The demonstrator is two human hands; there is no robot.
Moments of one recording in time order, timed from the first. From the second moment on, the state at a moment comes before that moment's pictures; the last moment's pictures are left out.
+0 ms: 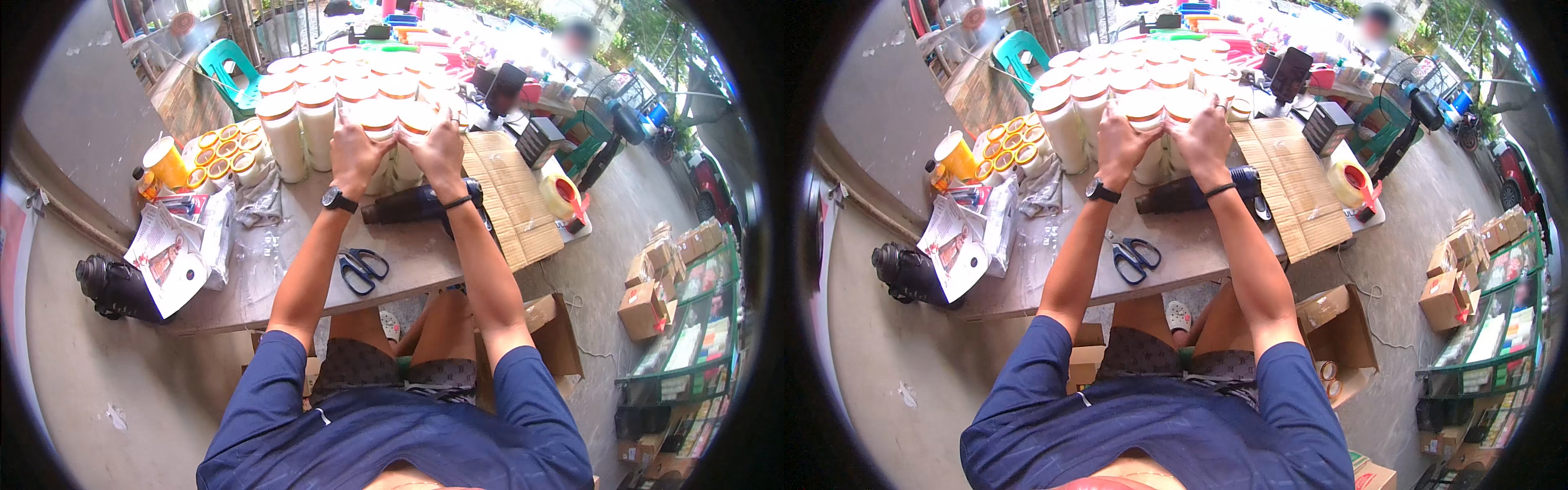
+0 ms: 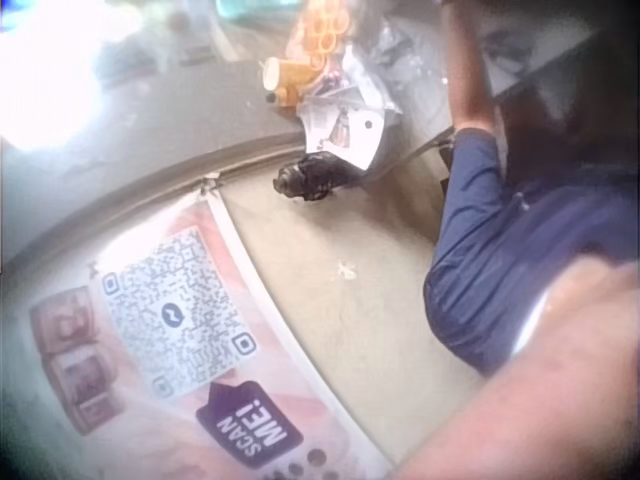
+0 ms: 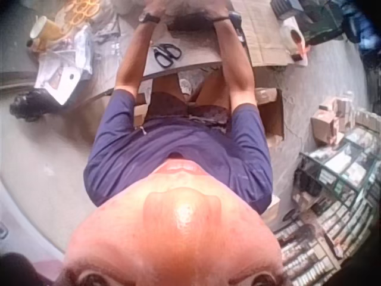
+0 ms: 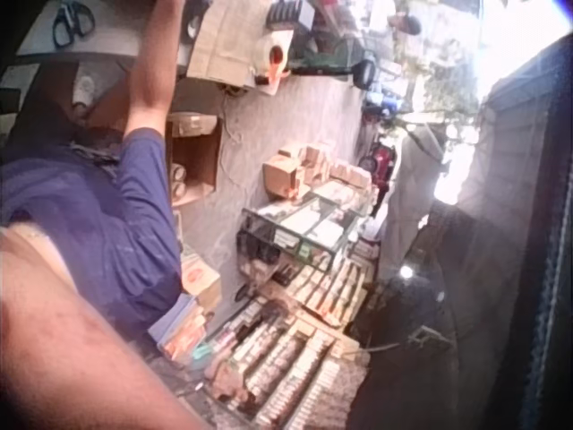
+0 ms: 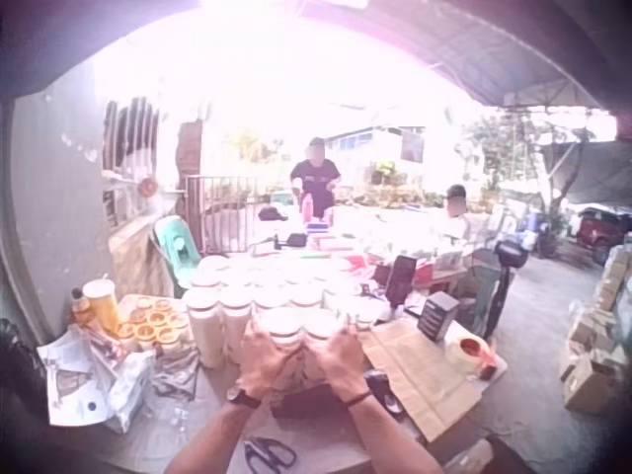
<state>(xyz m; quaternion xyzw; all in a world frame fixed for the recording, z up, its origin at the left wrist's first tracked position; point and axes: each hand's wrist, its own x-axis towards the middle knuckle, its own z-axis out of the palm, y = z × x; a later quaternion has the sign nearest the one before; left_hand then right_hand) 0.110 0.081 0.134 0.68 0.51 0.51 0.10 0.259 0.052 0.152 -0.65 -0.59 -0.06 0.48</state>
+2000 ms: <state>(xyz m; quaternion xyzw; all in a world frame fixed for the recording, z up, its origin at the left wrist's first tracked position) 0.671 -0.383 -0.273 0.87 -0.03 -0.11 0.48 0.693 -0.544 -0.234 -0.98 -0.03 -0.01 0.19</state>
